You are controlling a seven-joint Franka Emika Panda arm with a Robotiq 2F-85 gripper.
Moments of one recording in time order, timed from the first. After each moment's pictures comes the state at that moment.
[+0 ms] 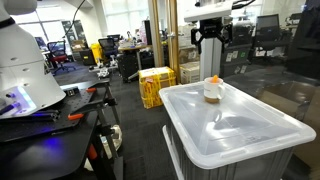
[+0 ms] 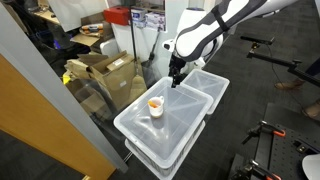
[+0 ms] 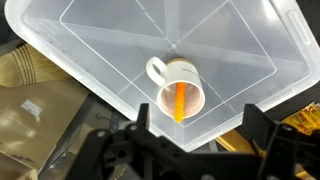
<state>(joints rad) -0.22 0.47 0.12 -1.99 0.19 2.63 -1.04</state>
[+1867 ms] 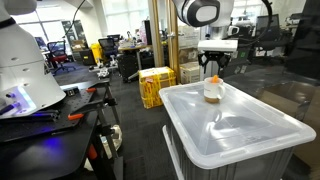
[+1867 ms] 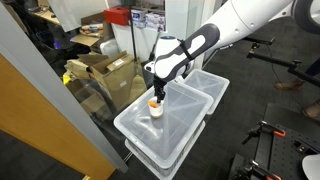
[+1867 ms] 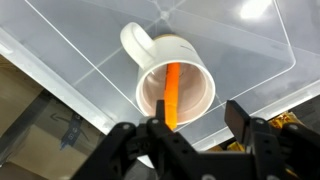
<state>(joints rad) -0.19 0.86 0.20 -1.60 0.10 2.53 -1.04</state>
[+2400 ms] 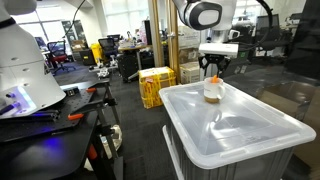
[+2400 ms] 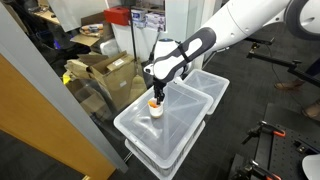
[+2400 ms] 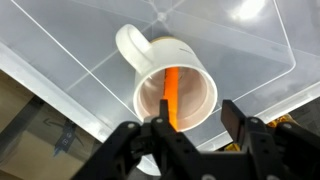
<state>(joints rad) -0.19 0.90 0.20 -1.55 0.10 2.49 -1.04</state>
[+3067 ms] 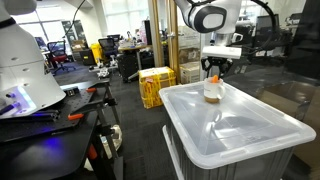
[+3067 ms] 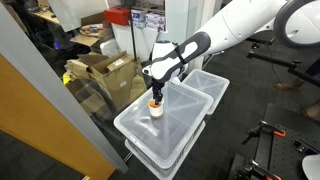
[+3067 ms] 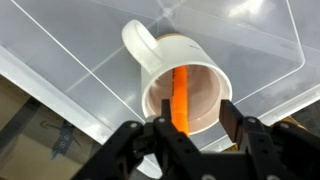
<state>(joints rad) -0.19 0.97 0.20 -1.45 0.10 2.44 -1.04</state>
